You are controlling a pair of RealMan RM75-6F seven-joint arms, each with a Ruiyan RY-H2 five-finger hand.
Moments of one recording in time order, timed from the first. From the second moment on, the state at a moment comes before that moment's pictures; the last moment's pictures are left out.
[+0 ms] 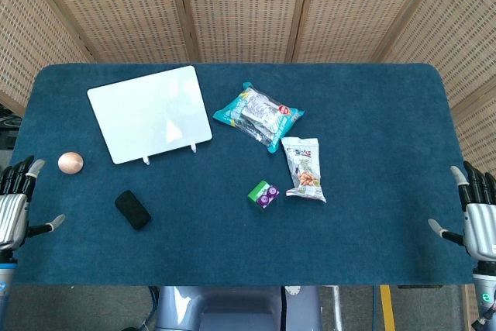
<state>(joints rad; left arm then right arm) -0.16 -1.15 -0.05 -1.69 1.35 1.49 0.11 0.09 -1.18 0.13 -1.47 -1.44 1.52 0.05</state>
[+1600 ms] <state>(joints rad) -0.56 -1.40 0.13 -1.11 1.82 1.04 -0.11 0.11 -1.18 0.14 -1.47 -1.40 1.44 0.05</state>
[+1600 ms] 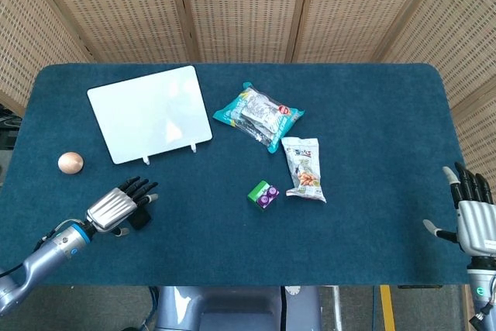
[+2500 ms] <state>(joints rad) -0.60 -1.45 0.00 -1.06 1.78 1.29 -0.01 0.11 -1.16 0.13 -1.48 -1.41 1.44 0.08</state>
